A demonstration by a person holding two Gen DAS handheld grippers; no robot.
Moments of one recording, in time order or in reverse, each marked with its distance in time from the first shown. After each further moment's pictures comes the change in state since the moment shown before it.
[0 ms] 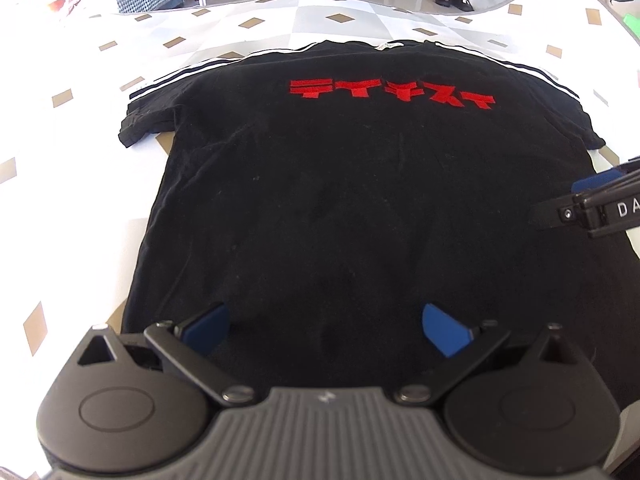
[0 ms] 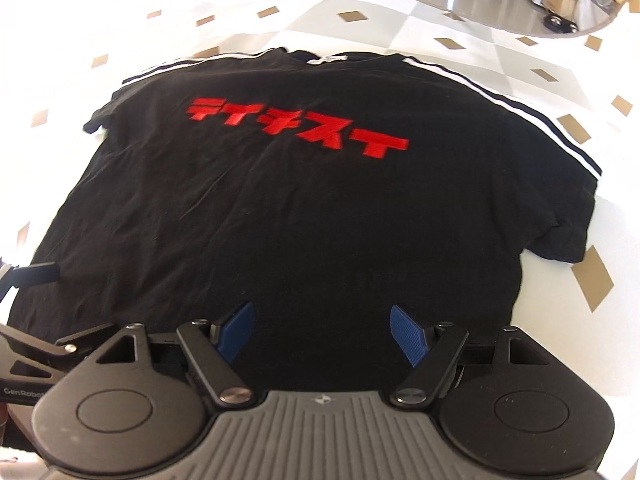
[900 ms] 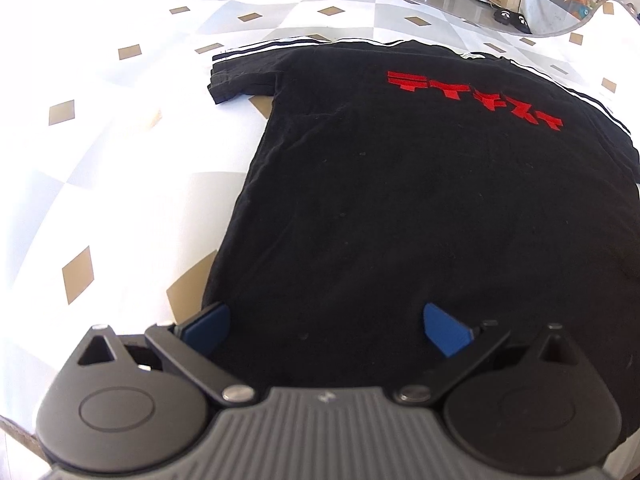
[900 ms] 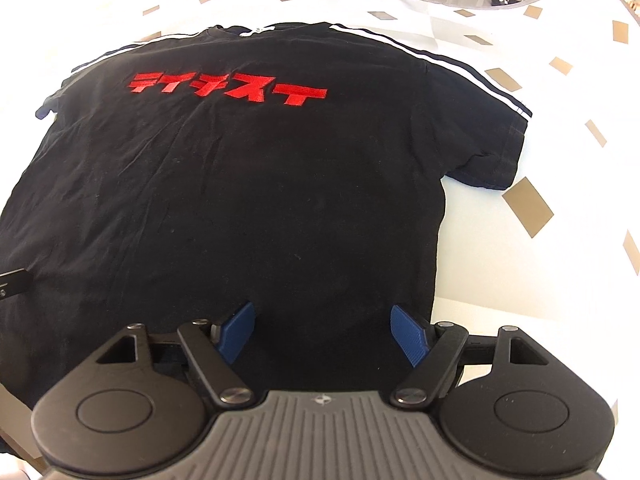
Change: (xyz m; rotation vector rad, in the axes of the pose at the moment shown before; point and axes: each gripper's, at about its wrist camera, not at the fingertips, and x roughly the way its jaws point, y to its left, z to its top) left arm -0.012 0.051 -0.021 -0.149 0.009 0.068; right arm -0.017 -0.022 -0.035 0.132 0.017 -0.123
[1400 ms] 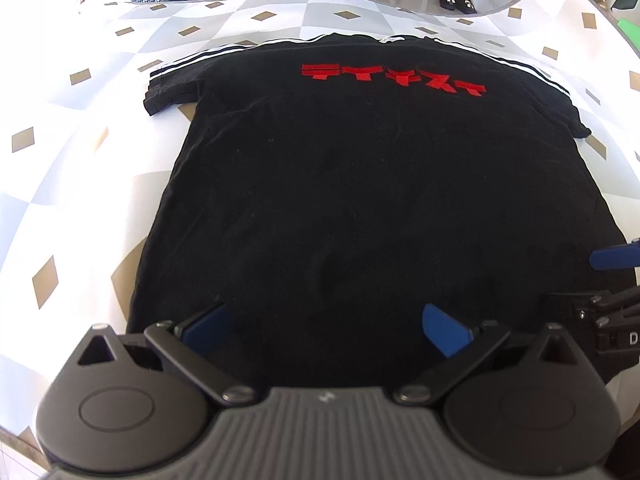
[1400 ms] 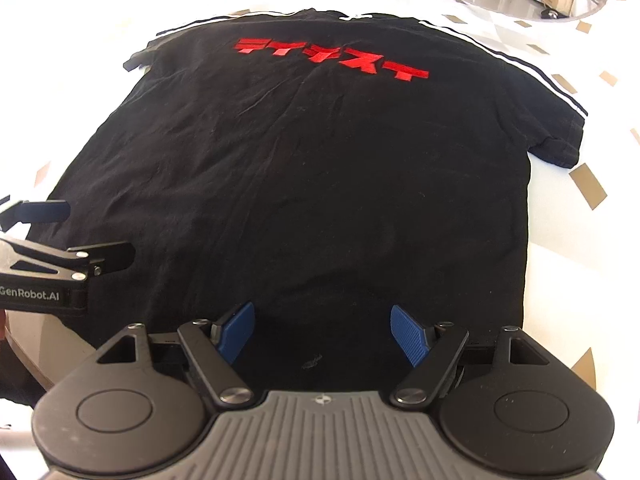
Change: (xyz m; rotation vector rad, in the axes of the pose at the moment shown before) left arm -0.020 -0.034 -0.026 0.115 0.011 -0.074; right arm -0.015 0.060 -0.047 -0.137 -0.003 0.067
